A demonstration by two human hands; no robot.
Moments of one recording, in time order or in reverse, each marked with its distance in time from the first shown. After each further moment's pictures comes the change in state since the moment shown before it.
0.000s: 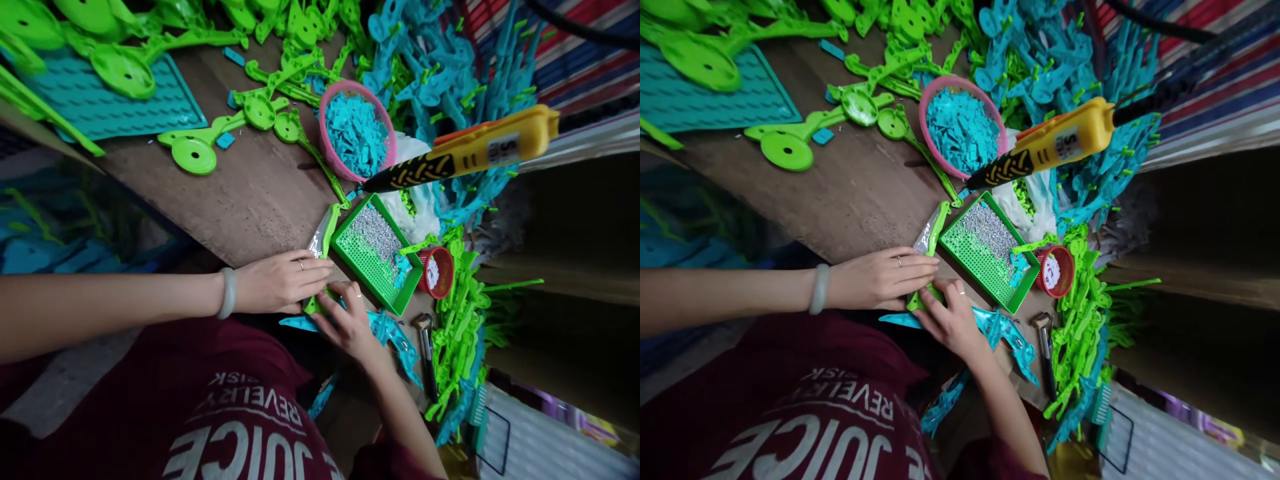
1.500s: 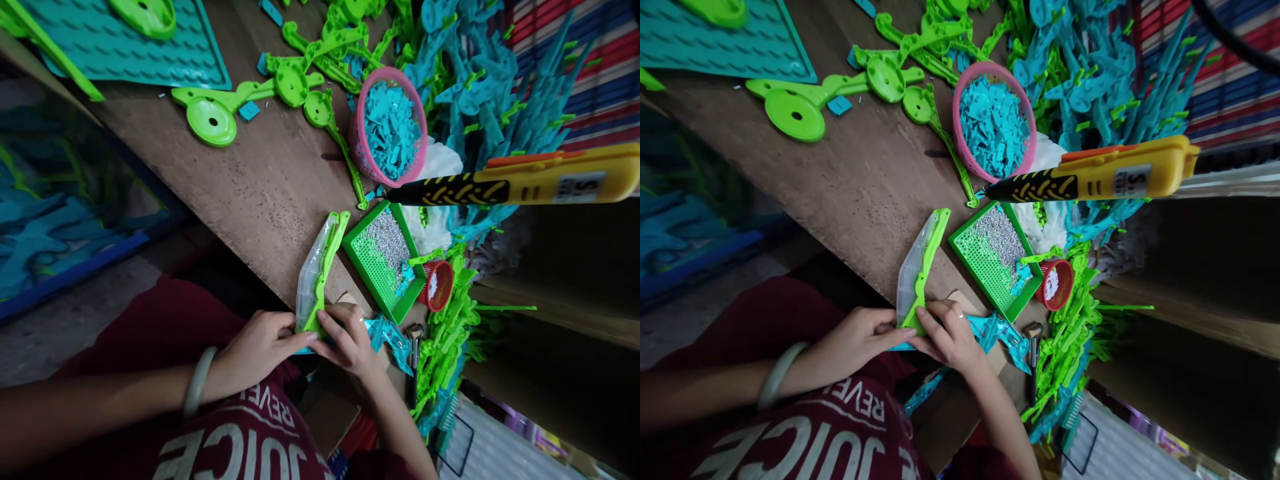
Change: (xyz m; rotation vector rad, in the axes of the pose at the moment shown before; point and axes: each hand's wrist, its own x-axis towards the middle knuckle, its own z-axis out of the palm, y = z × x) left_hand -0.019 0.104 0.029 -1.332 0.163 -1.179; right_hand -0.016 0.000 -0.002 0.187 -0.044 -0.145
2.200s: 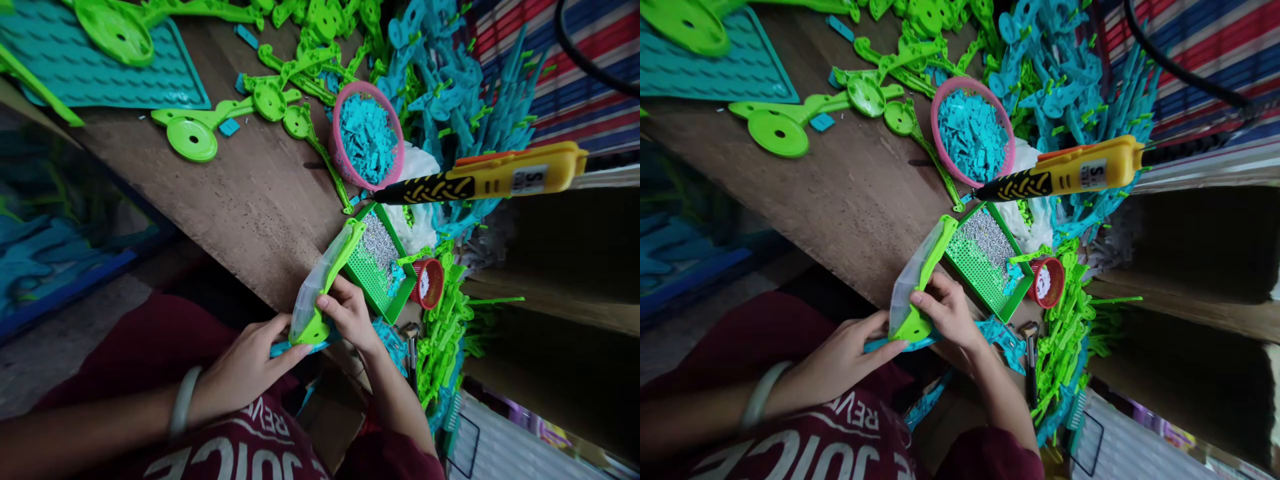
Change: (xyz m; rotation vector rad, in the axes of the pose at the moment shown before) left_hand -0.005 0.008 -0.002 0.107 -0.014 0.088; right_hand 0.055 0.010 -0.007 0.999 0.020 0.857
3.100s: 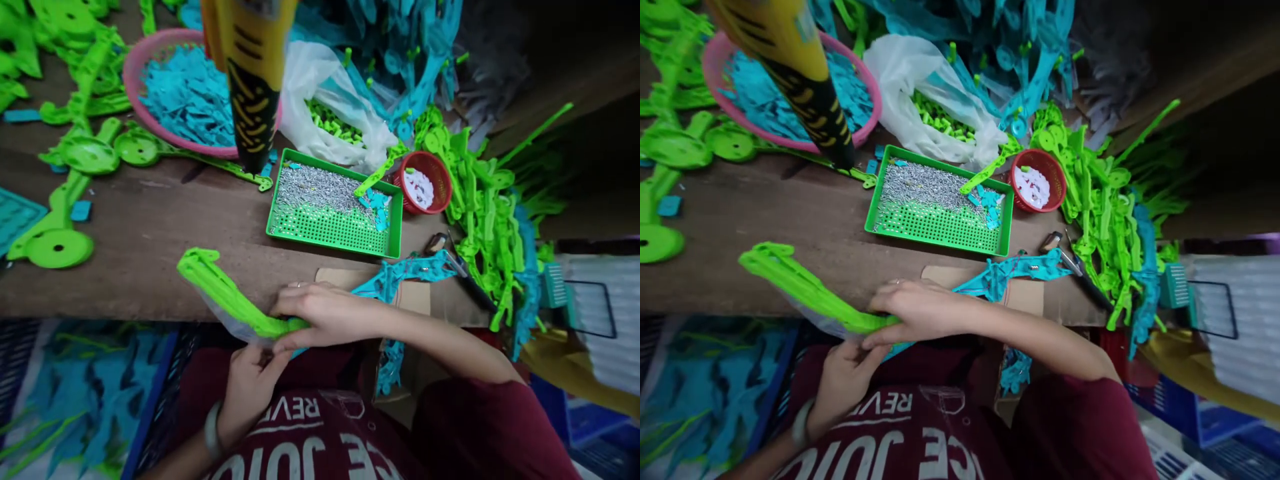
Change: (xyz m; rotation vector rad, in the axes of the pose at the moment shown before) left_hand -0.016 -0.024 -0.005 0.474 0.184 -0.096; right_hand -0.028 0.005 0.007 -0.603 -0.221 -0.484
